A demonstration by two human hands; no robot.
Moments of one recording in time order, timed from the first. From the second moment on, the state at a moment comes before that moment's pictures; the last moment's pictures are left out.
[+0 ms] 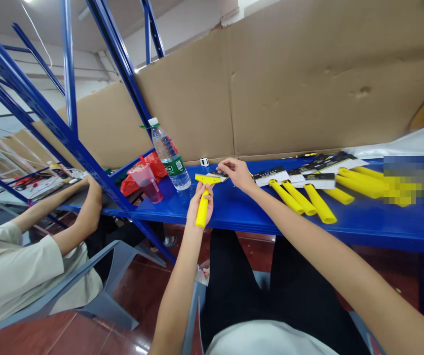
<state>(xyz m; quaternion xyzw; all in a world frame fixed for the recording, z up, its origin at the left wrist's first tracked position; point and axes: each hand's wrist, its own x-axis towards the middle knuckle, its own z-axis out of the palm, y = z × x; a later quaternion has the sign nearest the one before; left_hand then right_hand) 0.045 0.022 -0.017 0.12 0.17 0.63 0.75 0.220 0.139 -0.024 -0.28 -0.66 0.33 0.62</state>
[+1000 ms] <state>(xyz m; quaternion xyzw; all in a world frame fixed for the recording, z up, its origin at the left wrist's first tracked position) 0.068 0.017 -0.022 0.17 0.22 0.63 0.73 0.211 0.117 -0.015 -0.24 -0.68 0.48 0.49</state>
